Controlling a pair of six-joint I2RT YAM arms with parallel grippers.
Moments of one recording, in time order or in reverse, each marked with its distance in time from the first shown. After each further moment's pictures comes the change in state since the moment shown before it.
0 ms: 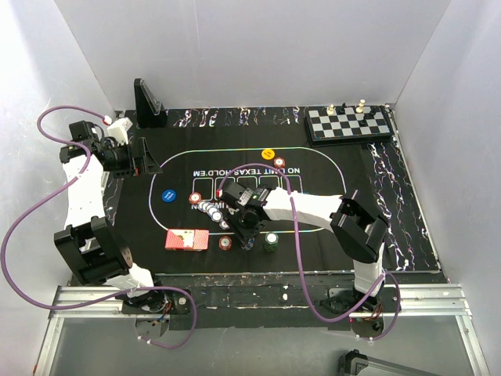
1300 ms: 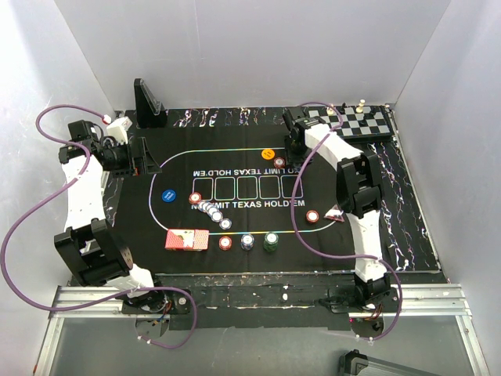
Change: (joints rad) left arm 0.000 -0.013 0.005 -0.005 -0.002 0.009; right arm -0.648 0.353 0.532 -0.151 0.187 -0.053
